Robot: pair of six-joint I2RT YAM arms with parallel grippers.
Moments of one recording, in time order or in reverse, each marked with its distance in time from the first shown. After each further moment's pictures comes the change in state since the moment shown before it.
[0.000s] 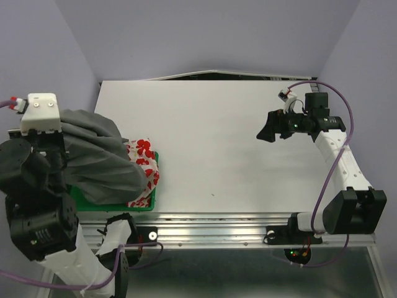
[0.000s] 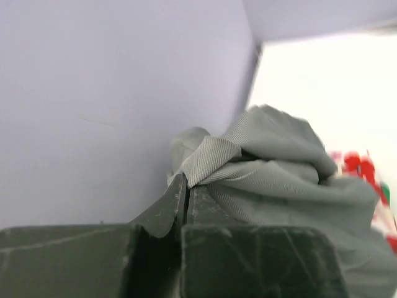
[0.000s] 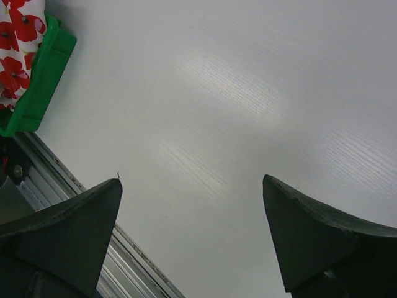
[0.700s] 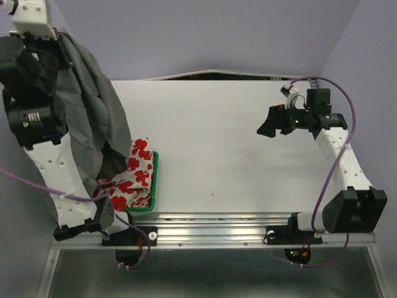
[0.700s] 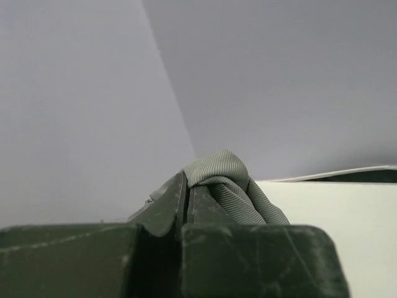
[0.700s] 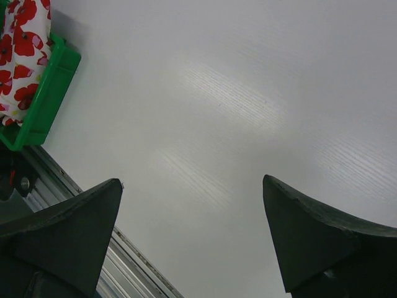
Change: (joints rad) left arm -0.030 0.434 0.370 0.428 0.199 -0.212; right arm 0.000 0.006 0.048 0.003 0.007 0.040
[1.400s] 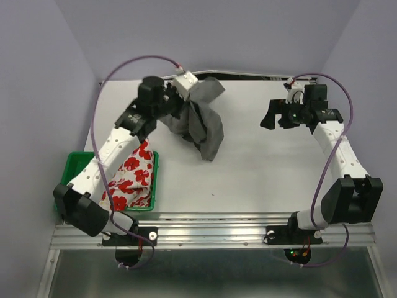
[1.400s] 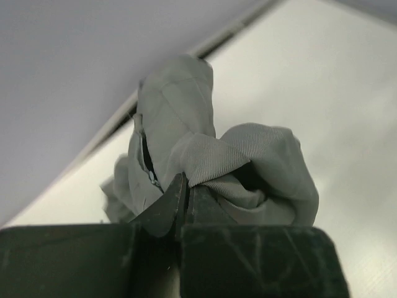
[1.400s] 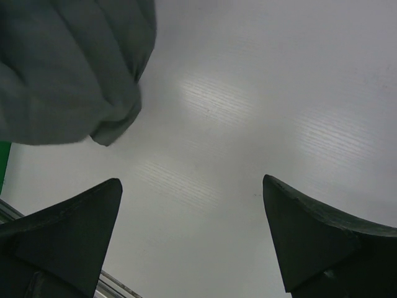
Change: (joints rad) left arm -0.686 0.043 -0.697 0.396 0.105 0.077; right arm 0.000 0.083 0.036 0.075 0.208 0.103
